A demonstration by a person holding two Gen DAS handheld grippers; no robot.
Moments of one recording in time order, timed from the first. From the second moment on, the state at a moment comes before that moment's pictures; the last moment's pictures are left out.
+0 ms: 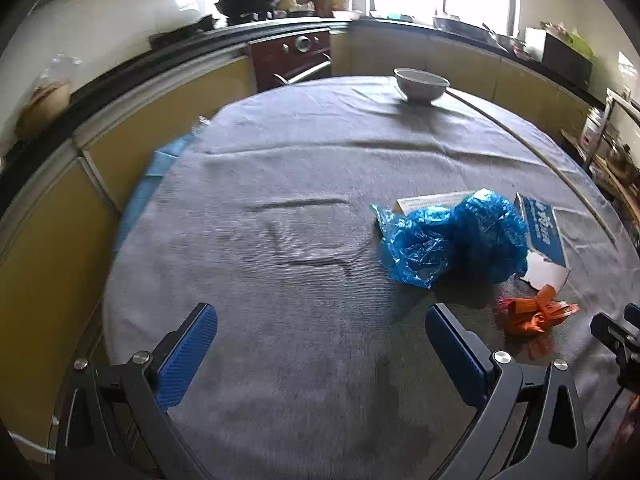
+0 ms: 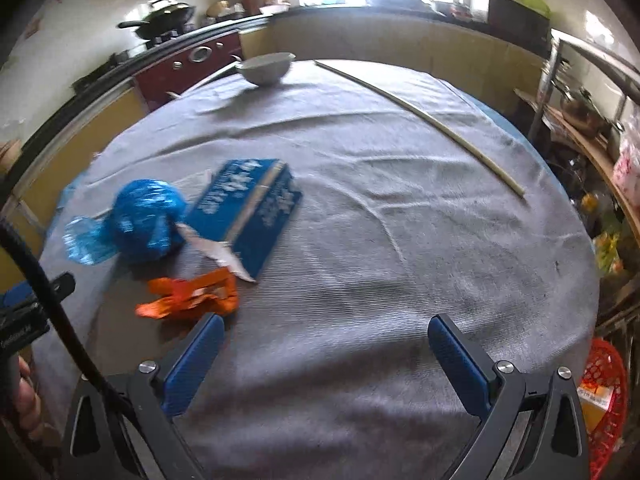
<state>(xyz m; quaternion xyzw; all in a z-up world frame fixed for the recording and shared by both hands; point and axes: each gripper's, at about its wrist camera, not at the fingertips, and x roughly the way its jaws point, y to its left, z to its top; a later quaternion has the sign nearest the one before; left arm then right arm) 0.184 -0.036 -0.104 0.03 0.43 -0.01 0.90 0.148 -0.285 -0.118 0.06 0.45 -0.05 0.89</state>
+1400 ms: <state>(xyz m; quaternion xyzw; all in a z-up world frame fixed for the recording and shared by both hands) 0.146 -0.037 -0.059 0.05 0.39 0.00 0.92 0.108 -0.251 -0.075 0.09 0.40 0.03 0.91</state>
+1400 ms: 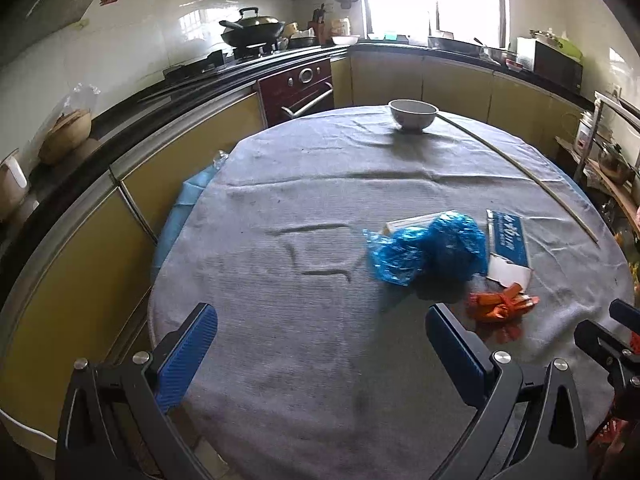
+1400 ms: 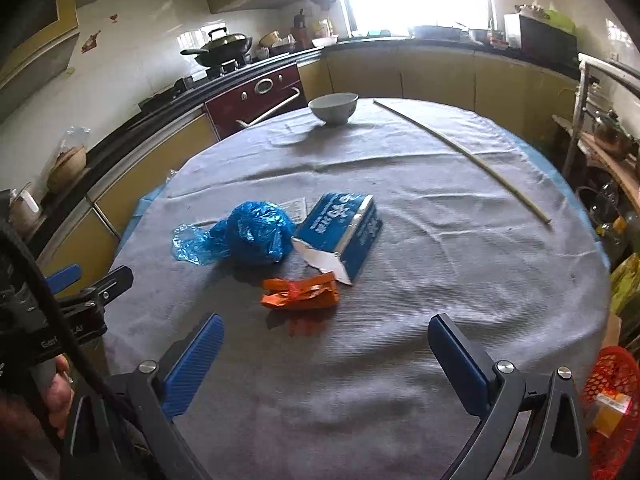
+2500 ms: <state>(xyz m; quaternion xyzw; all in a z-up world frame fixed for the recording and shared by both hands) 0.206 -0.017 -0.070 0.04 0.41 -0.09 0.91 0.158 -0.210 -0.113 0.10 0.43 0.05 0.90</state>
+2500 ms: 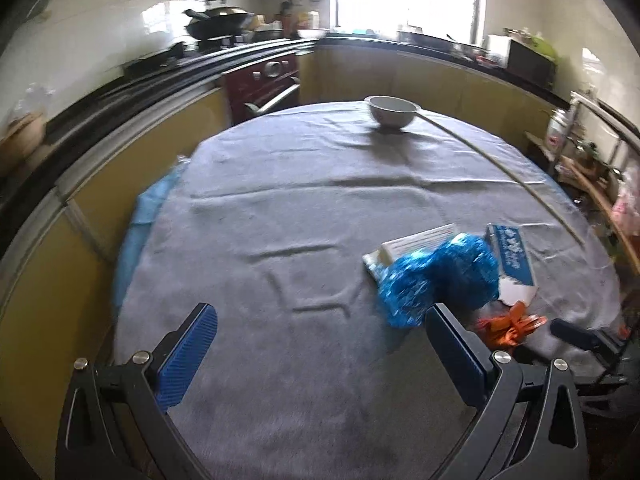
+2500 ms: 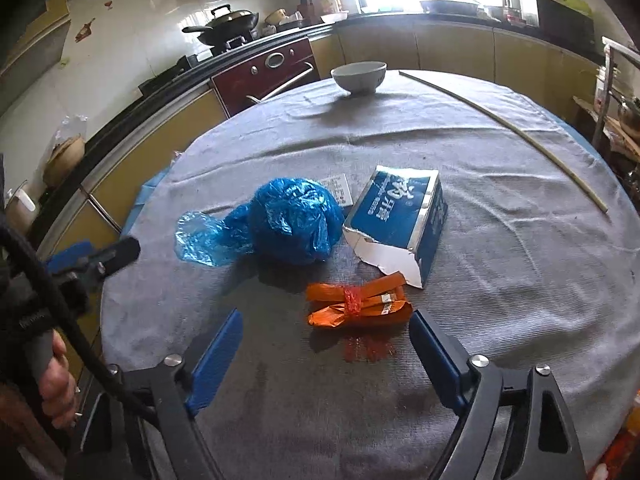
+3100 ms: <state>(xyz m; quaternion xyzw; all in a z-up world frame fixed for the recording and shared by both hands) 0.264 -0.073 -0.110 0.04 0.49 -0.27 0.83 0.172 -0.238 -0.145 0.15 0.46 0.03 0.88</state>
